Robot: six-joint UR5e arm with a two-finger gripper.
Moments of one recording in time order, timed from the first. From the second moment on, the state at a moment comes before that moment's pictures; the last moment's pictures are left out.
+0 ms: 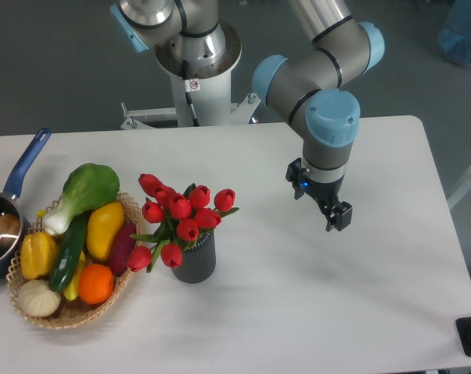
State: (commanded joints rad) arm 2.63 -1.92 -1.74 -0.98 1.58 1.55
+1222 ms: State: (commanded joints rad) arm 2.64 -1.85 -1.78 -0.98 1.17 1.53
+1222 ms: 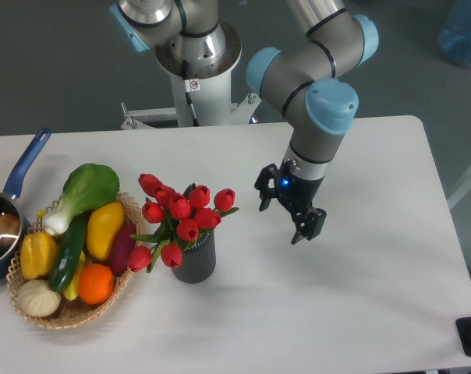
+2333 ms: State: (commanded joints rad) arm 2.63 -1.79 -1.87 -1.05 0.68 1.49
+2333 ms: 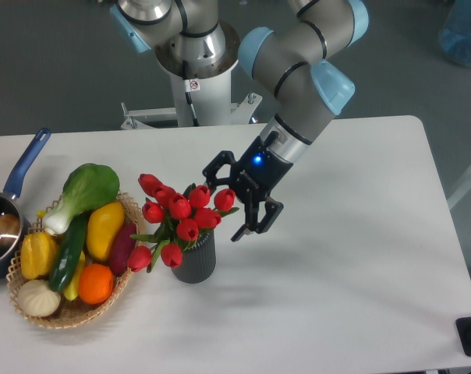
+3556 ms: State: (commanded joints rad) arm 2.64 -1.78 -1.91 -1.04 0.53 1.49
